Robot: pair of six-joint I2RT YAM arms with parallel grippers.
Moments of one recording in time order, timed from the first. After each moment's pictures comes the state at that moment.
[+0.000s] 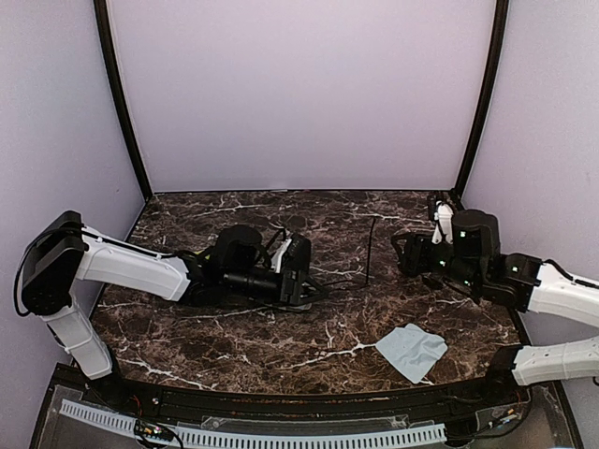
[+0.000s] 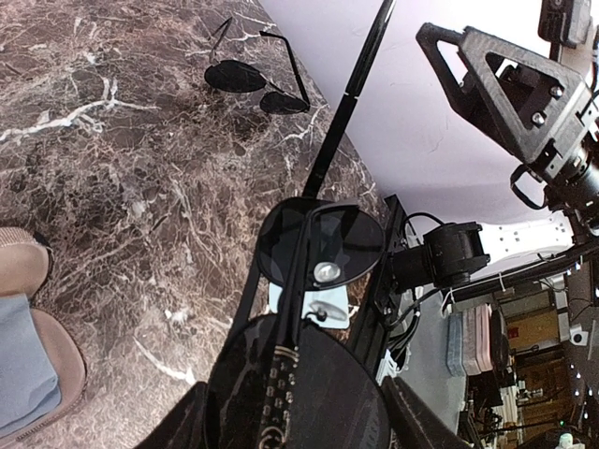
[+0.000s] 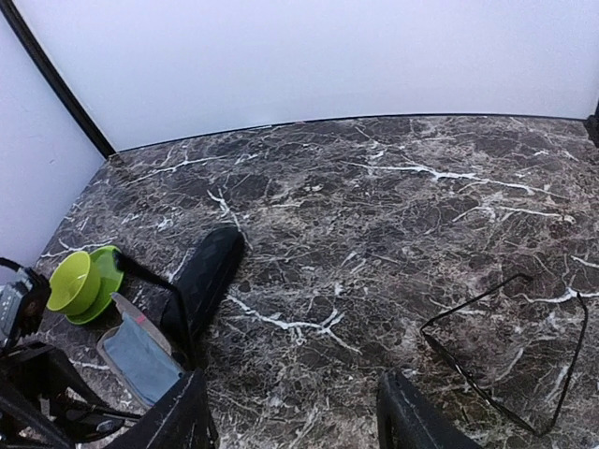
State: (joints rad) left arm -0.93 1.68 0.88 0.35 0.47 -0.76; right arm 0.80 0.91 0.64 -0.13 0.33 0.46
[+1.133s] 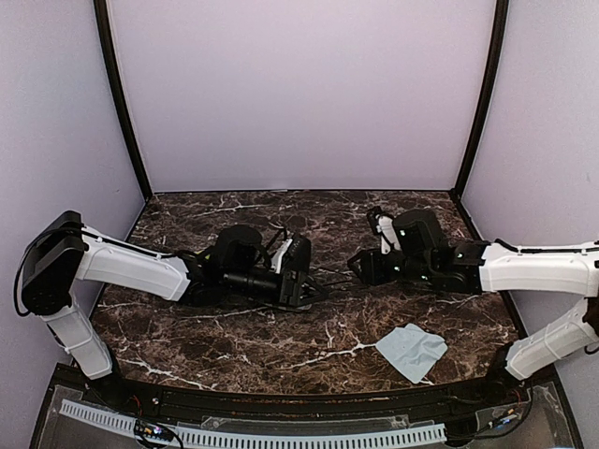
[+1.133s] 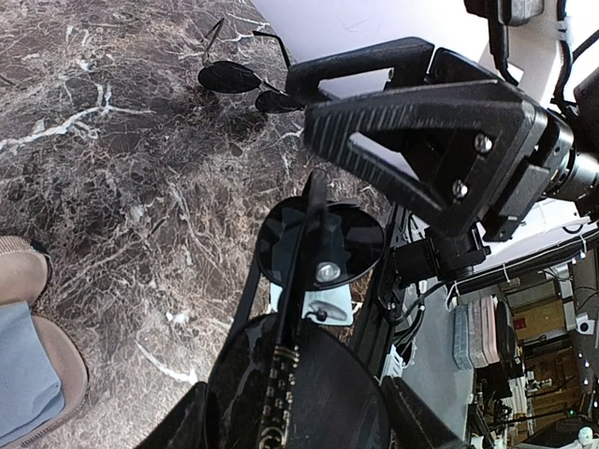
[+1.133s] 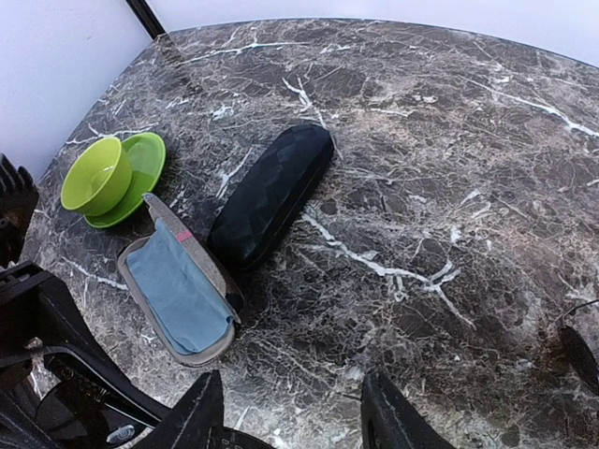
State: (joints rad) left arm -0.93 1.68 0.88 0.35 0.48 -0.72; right arm 0.87 1.30 0.79 -0.09 0.13 0.43
